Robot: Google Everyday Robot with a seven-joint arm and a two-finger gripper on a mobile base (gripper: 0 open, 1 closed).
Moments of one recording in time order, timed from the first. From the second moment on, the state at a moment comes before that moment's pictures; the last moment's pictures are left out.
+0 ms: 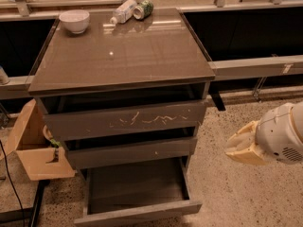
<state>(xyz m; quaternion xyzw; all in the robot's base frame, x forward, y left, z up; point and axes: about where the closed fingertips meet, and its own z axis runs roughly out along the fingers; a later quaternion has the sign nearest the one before) 0.380 -0.188 0.845 -0.53 0.80 0.11 0.25</state>
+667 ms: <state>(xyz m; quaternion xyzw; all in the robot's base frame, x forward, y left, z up) 0.378 -0.178 0.805 -0.53 0.80 0.11 0.26</state>
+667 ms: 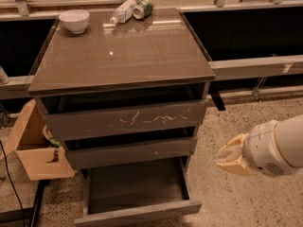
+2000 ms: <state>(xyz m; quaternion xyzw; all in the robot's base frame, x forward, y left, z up) 0.389 -0.143 0.624 -0.54 0.79 0.14 0.23</state>
